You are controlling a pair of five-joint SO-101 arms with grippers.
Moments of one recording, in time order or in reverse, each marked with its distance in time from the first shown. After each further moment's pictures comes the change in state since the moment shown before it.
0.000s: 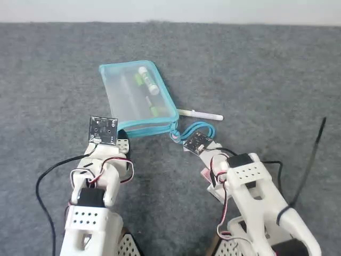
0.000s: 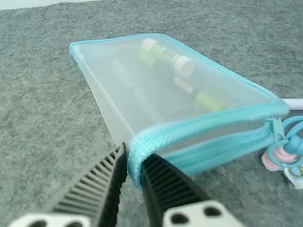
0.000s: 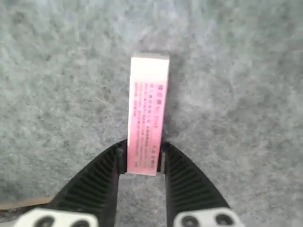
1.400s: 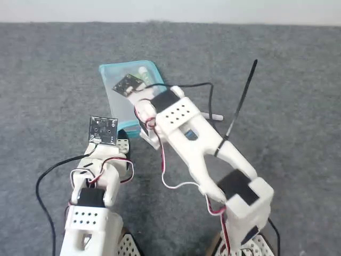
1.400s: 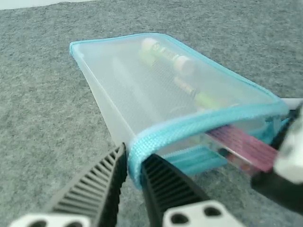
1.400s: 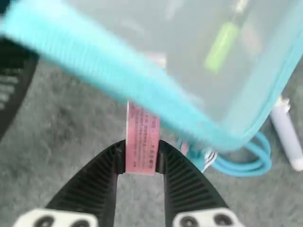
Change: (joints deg) left arm 0.0 0.0 0.0 0.0 0.0; right arm -22.9 46.9 -75.4 19.2 -18.9
